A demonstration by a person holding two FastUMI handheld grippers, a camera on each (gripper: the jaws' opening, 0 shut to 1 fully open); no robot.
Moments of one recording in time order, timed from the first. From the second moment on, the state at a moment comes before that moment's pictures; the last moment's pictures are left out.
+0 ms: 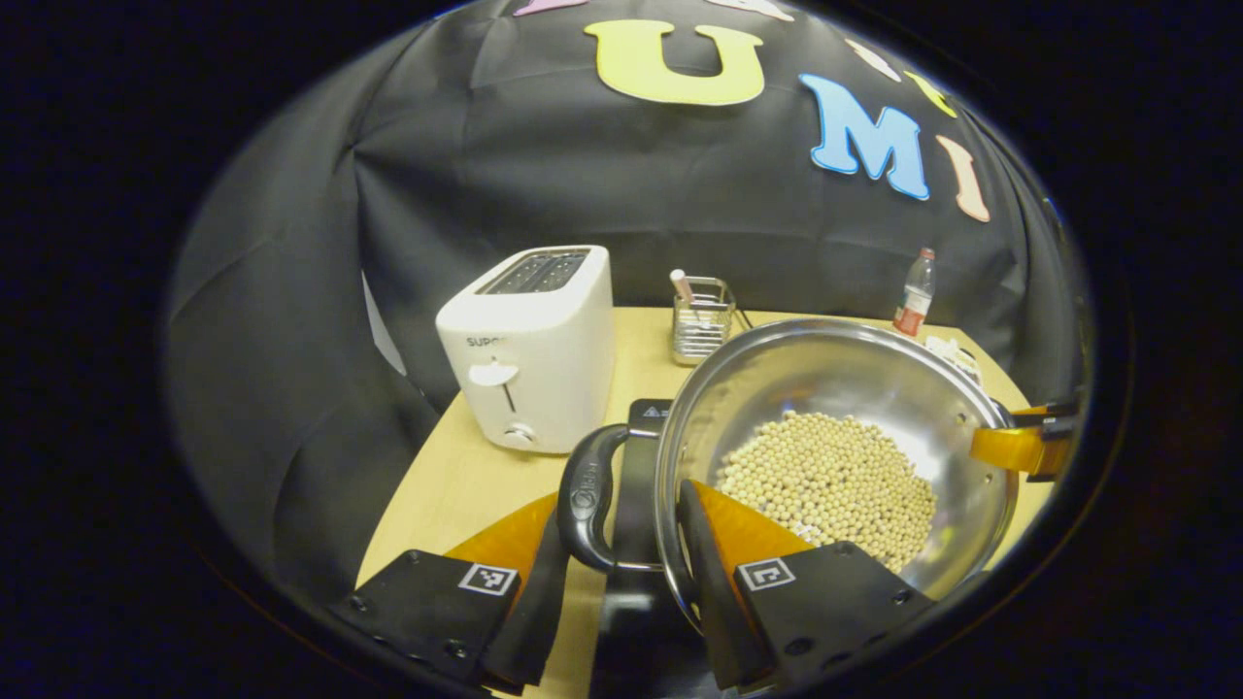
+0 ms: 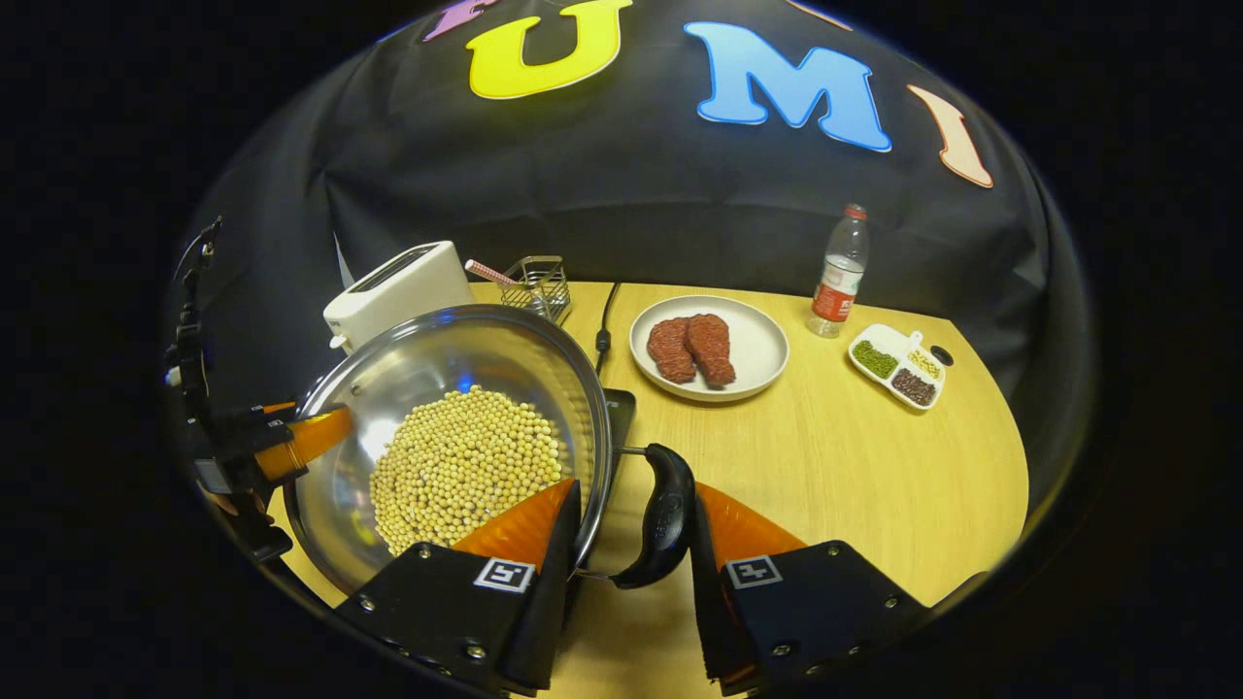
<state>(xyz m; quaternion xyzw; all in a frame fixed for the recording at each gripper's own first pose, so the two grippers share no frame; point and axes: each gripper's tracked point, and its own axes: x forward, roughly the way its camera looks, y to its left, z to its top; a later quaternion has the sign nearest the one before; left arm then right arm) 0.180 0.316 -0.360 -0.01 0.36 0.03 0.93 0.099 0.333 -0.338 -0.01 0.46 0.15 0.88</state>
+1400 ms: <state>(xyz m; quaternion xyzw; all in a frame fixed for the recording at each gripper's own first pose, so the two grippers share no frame) 0.152 0.160 -0.092 0.02 0.05 0.09 0.99 0.116 0.151 -0.101 0.00 0.14 0.13 0.98</state>
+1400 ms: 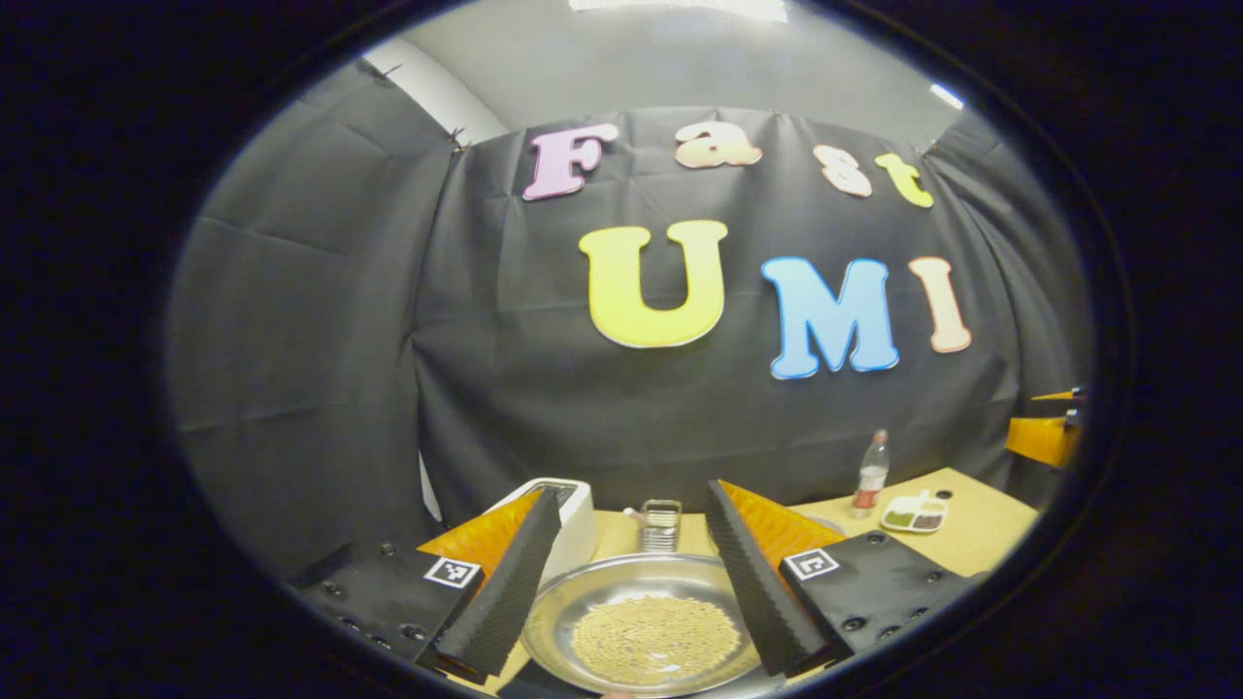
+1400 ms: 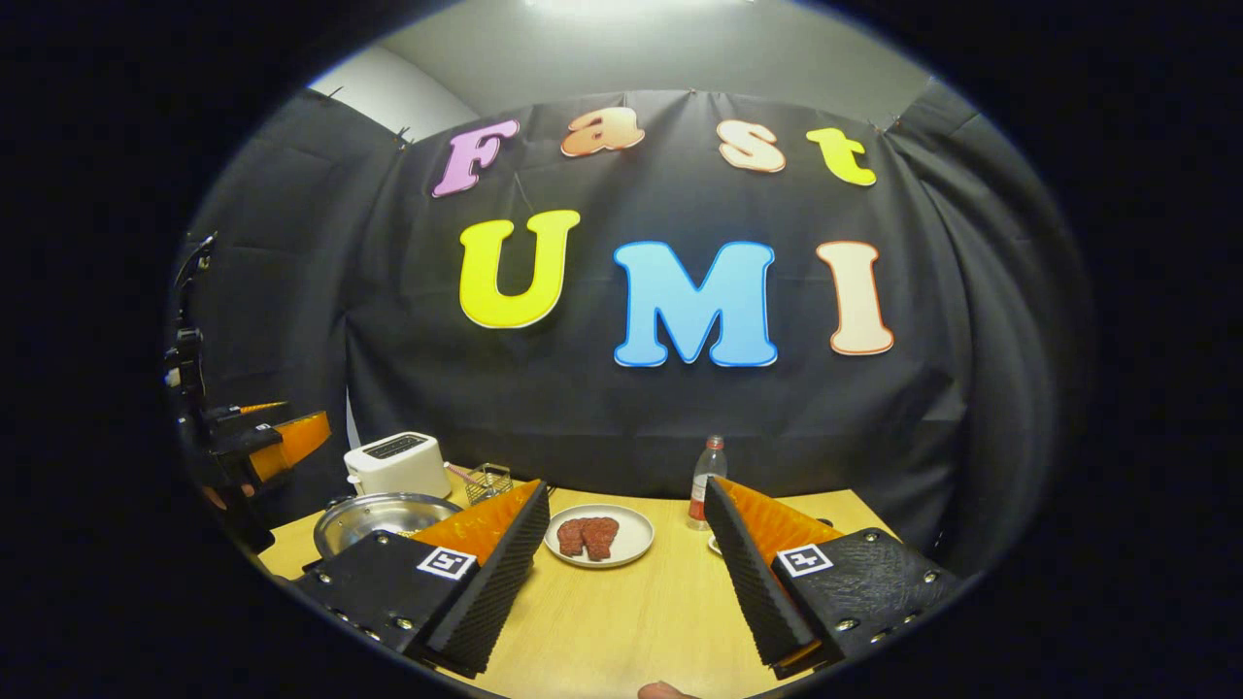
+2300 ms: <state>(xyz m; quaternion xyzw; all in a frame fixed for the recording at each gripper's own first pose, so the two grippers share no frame) 0.016 0.047 -0.010 0.03 -0.01 0.04 1.00 0.001 0.063 -0.016 0.04 0.05 0.09 0.99</state>
